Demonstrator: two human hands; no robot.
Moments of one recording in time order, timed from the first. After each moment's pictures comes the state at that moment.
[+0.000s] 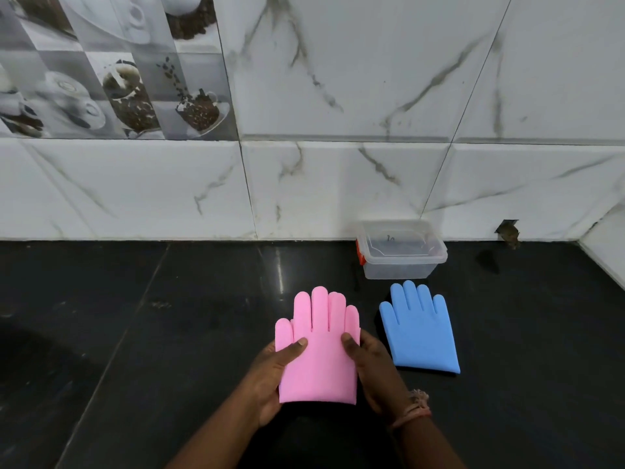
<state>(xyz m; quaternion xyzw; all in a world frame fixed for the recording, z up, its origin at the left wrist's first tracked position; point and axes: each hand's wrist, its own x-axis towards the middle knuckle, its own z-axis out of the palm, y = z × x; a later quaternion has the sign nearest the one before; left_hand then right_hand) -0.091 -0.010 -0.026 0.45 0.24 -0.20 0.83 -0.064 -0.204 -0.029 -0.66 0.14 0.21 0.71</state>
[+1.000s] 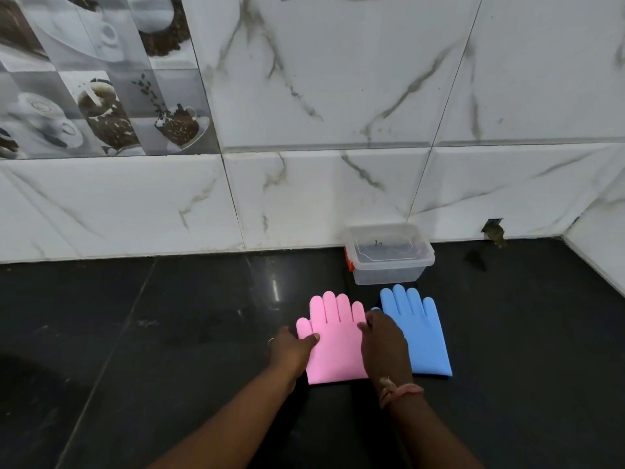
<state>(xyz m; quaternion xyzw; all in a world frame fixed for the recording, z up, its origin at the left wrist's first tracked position) -0.026 -0.057 -0.027 0.78 0.28 -0.13 0.54 -0.008 -0.230 -0.050 -0.96 0.12 -0.07 0.25</state>
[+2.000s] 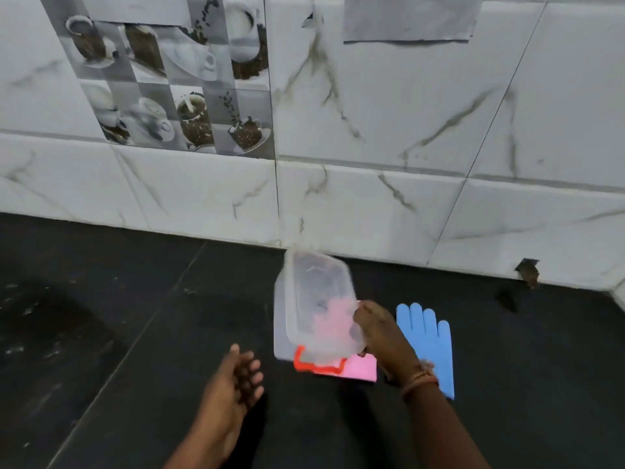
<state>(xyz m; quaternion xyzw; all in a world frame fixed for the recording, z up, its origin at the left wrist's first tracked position) -0.161 0.000 -0.006 0.45 0.40 0.04 0.79 -0.027 -0.229 0.047 -0.77 -0.04 0.15 0.61</state>
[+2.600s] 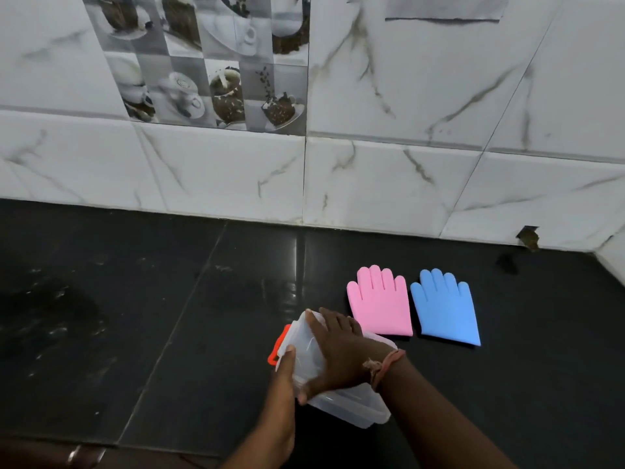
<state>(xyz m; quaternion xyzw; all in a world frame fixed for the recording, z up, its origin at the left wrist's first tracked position) -0.236 0.014 -0.013 0.45 0.33 -0.08 0.83 -0.136 -0.104 0.019 -0.92 -0.32 0.22 0.07</state>
